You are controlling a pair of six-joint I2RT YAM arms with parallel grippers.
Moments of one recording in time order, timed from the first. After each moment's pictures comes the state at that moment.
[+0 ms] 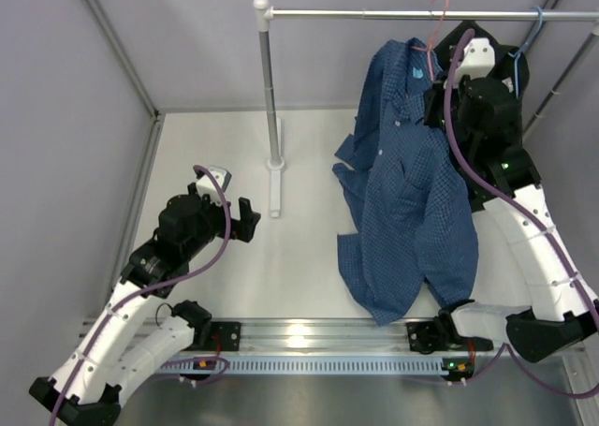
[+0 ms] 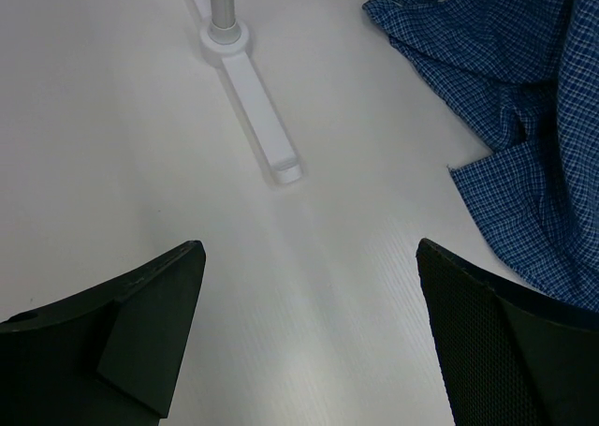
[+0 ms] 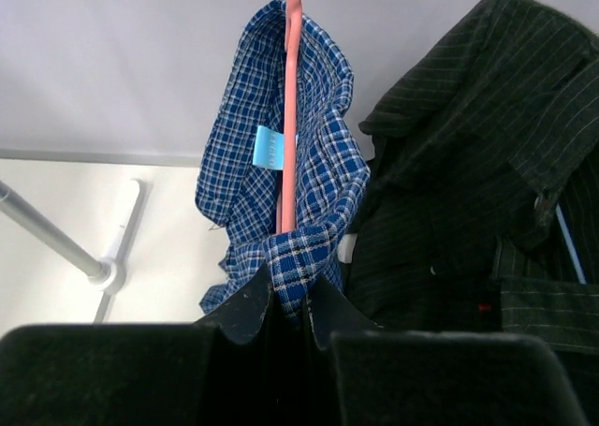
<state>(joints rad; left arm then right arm) -0.50 0.67 0.82 -0.53 -0.04 -0.16 0.38 1.23 1.61 -0.49 0.27 0.06</state>
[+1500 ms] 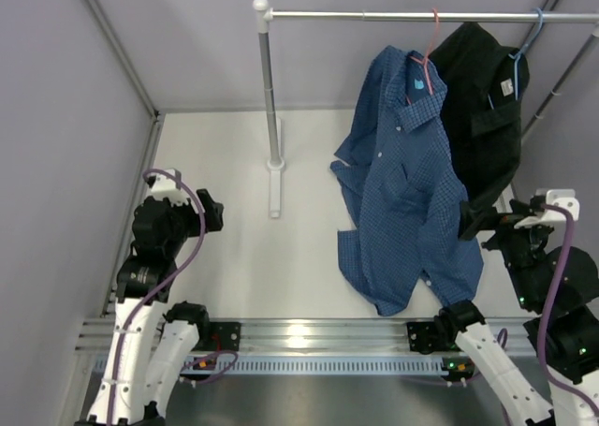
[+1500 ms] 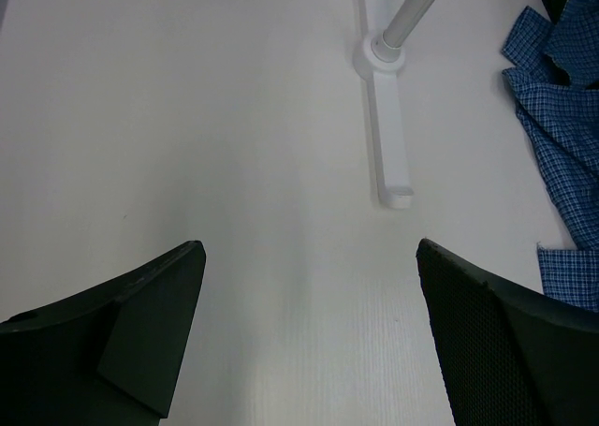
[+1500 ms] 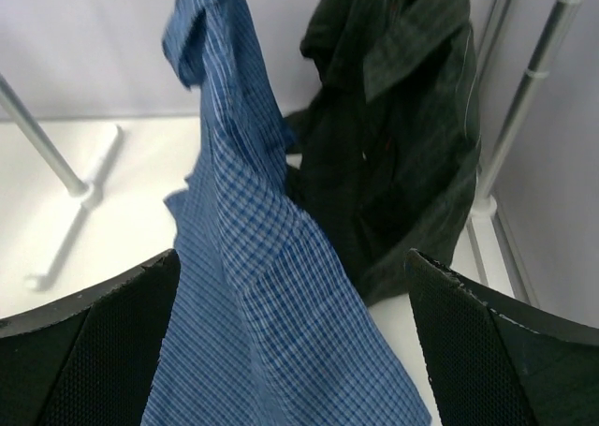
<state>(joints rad) -0.07 0.58 0.74 -0.53 0.03 -0.24 0.33 0.36 1.08 -0.70 0.29 0.07</state>
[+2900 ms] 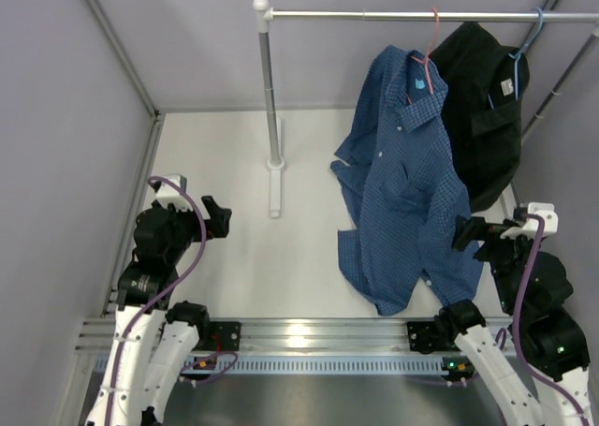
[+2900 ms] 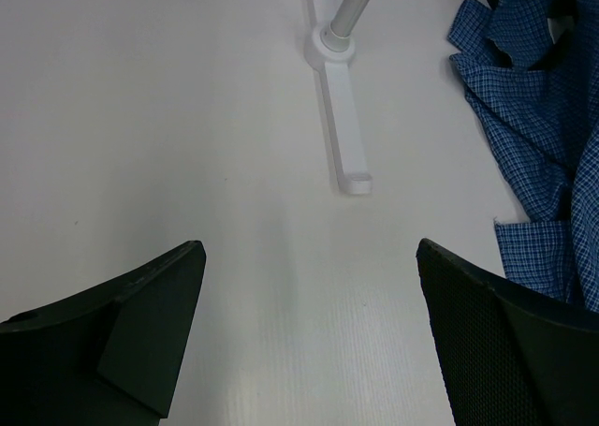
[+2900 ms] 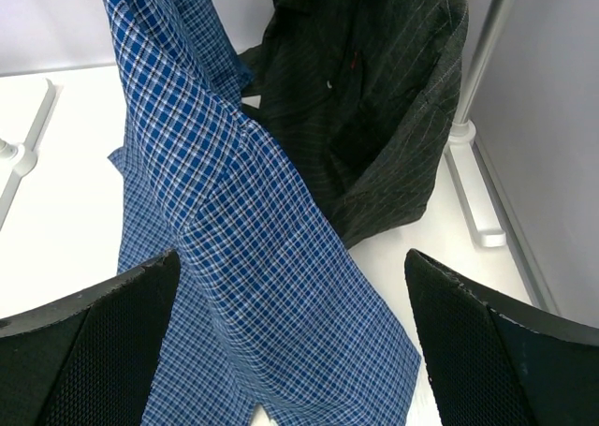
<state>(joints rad) -0.11 0.51 0.70 -0.53 0.10 -0.26 0.33 0.22 0.87 -0.77 0.39 0.11</state>
